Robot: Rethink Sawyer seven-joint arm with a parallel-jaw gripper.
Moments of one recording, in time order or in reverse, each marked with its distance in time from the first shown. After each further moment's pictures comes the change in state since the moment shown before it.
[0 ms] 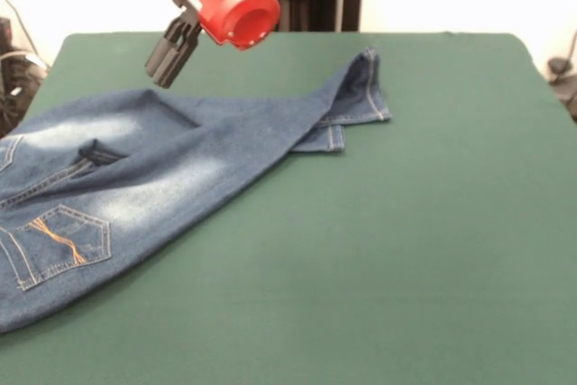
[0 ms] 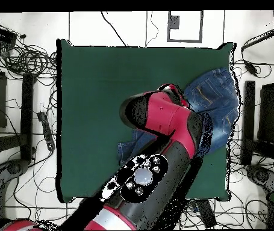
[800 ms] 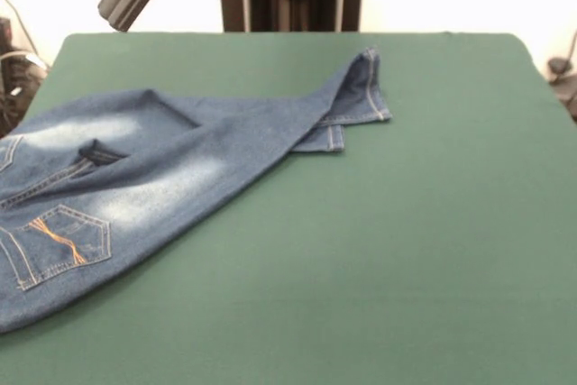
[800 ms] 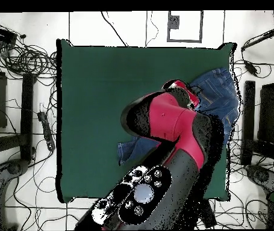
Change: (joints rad) arm -0.004 -0.096 -0.001 0.001 -0.193 -0.103 0.000
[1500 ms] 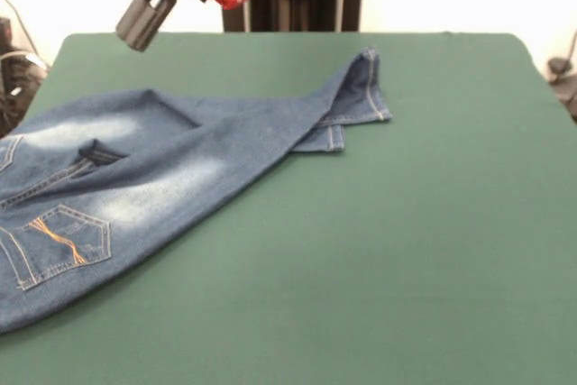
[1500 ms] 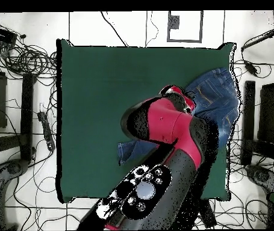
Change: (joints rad) arm -0.004 0.002 0.043 0.041 -0.021 -0.020 0.000
